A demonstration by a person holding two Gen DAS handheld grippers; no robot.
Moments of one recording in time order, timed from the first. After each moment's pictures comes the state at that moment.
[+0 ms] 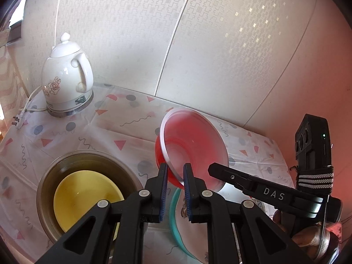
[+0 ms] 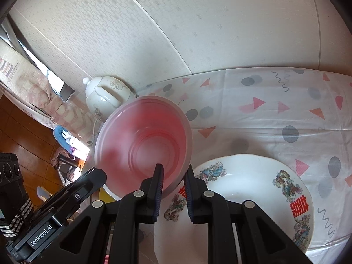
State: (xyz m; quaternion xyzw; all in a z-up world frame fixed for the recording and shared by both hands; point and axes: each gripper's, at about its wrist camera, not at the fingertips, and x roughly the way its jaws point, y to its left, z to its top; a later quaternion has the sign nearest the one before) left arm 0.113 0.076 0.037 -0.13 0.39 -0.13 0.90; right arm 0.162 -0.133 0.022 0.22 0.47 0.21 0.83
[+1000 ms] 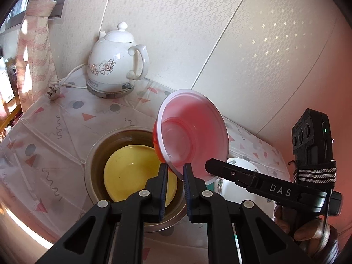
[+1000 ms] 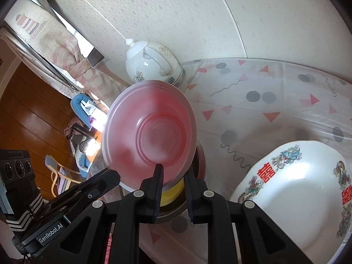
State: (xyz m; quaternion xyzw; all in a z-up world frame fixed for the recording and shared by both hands) left arm 0.052 0.166 0.021 -0.19 0.38 -0.09 0.90; right arm 0.140 -0.037 0.032 0.16 0.48 0.30 0.81
